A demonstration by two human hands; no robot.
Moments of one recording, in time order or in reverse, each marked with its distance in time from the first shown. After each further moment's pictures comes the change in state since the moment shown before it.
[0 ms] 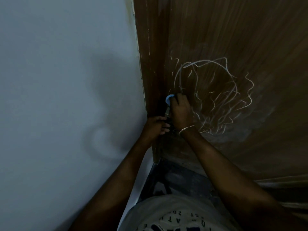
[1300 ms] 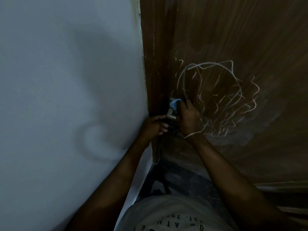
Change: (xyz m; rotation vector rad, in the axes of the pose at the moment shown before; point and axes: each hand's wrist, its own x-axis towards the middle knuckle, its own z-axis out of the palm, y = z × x) left_hand 0.003 0.003 -0.012 0.004 0.011 -0.006; right_hand -0.015 0.011 -0.014 0.067 -0.096 0.075
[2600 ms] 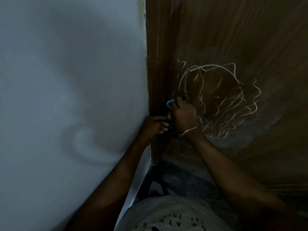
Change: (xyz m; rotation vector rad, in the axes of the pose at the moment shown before) left_hand 0.004 0.004 -0.001 -0.018 -0.003 0.004; right_hand 0.017 -0.009 0.008 -0.298 0.019 -0.209
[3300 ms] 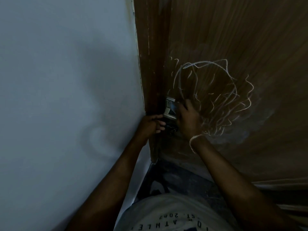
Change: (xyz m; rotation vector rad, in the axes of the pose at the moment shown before) left_hand -0.002 -0.002 0.001 -0.022 0.000 -0.007; right_hand -0.035 0.018 -0.007 0.330 0.028 0.152
